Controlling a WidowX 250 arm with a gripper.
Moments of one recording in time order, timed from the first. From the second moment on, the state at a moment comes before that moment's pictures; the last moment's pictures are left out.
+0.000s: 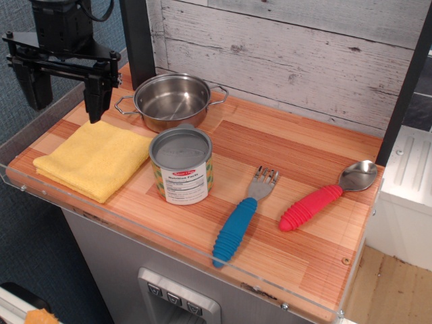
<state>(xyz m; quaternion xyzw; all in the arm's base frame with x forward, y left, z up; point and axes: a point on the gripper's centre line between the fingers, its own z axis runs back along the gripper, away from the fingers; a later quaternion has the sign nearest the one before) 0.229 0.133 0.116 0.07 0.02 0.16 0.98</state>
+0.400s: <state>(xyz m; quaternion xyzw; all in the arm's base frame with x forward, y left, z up) 0.227 0.131 0.109 0.07 0.03 0.16 0.98</state>
